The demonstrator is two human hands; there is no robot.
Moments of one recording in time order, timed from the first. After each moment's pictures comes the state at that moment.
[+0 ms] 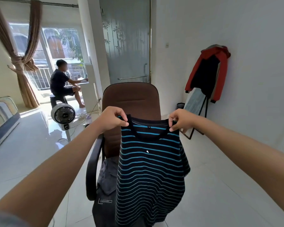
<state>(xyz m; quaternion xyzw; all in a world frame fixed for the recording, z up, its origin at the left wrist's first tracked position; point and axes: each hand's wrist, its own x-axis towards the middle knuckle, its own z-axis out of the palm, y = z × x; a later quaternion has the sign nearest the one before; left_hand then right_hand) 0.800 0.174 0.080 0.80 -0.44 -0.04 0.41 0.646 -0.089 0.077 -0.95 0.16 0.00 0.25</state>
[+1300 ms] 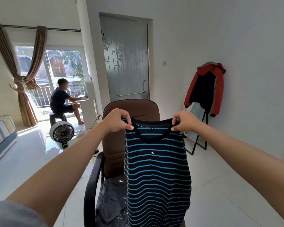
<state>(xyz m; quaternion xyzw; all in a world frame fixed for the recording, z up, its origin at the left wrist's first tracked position) 0.838 0.140 0.123 0.81 -0.49 0.04 0.33 0.676 -0.103 0.108 -0.95 0.22 -0.14 0.19</state>
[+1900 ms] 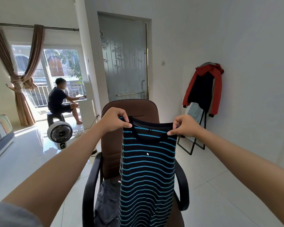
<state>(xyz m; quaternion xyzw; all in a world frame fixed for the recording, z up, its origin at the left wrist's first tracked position) 0.845 0.143 0.123 0.79 -0.48 0.05 0.38 0.668 -0.105 0.090 -0.92 0.14 -0.21 0.31</state>
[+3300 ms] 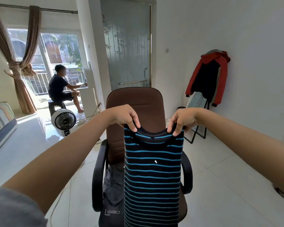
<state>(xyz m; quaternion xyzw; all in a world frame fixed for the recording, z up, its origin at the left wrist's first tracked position) 0.837 0.166 0.127 0.82 -0.47 -0.23 0.25 0.682 -0.035 0.125 -0.88 0.21 0.15 0.40</state>
